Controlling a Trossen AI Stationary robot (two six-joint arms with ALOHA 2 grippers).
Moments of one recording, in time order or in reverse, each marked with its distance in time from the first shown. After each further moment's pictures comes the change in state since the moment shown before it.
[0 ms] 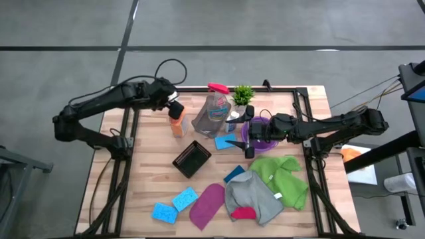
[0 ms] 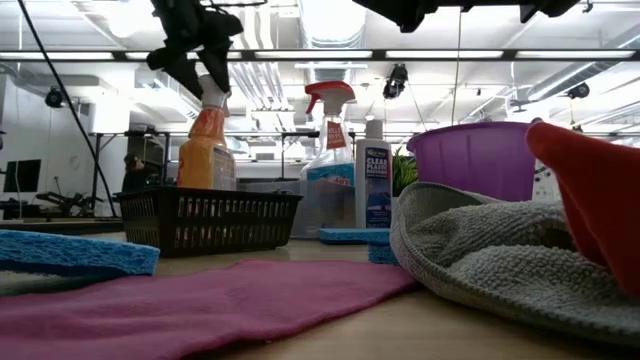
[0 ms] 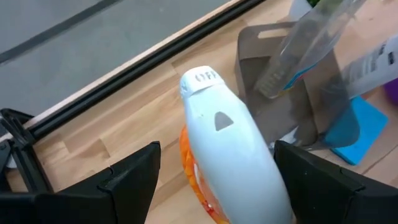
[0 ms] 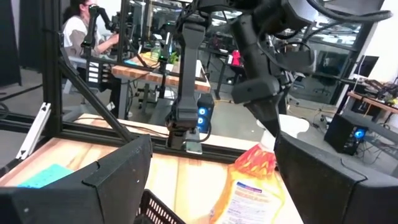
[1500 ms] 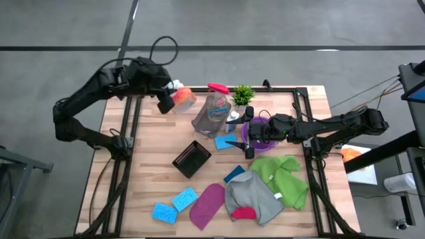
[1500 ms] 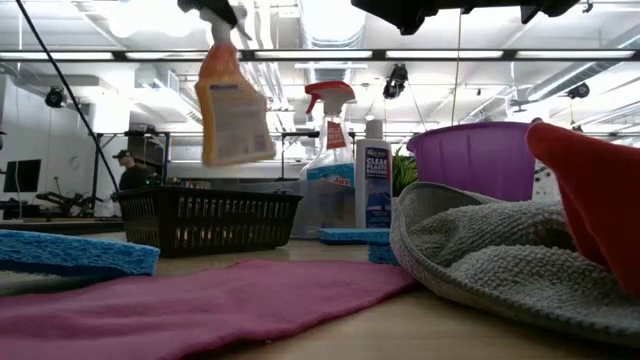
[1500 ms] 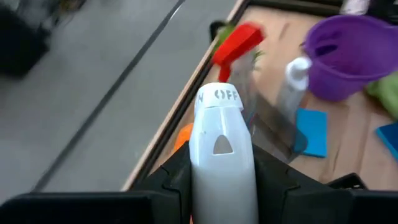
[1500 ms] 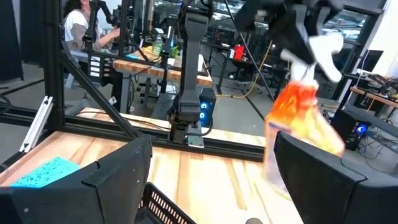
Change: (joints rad) left arm 0.005 0.004 0.364 -0.053 0.132 0.575; right arm 0.002 0.001 0.000 -0.025 -0.001 0.003
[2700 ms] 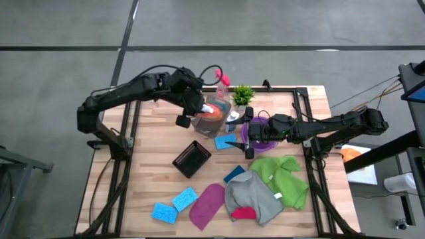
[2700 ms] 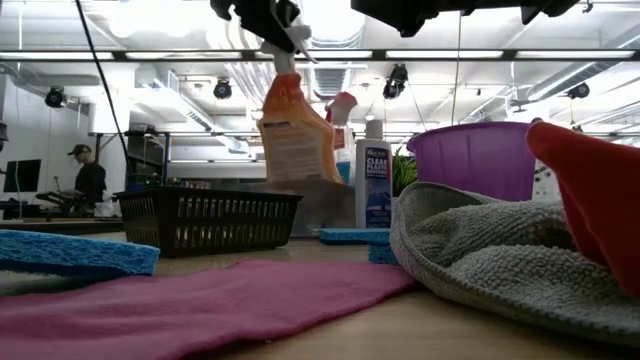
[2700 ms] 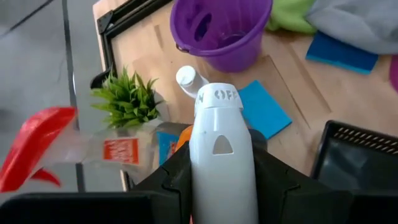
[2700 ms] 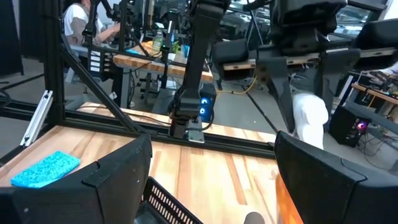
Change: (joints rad) left arm -0.071 0.295 0.014 0.146 0.305 0.648; right arm 0.000 0.000 0.000 -0.022 0.000 -0.003
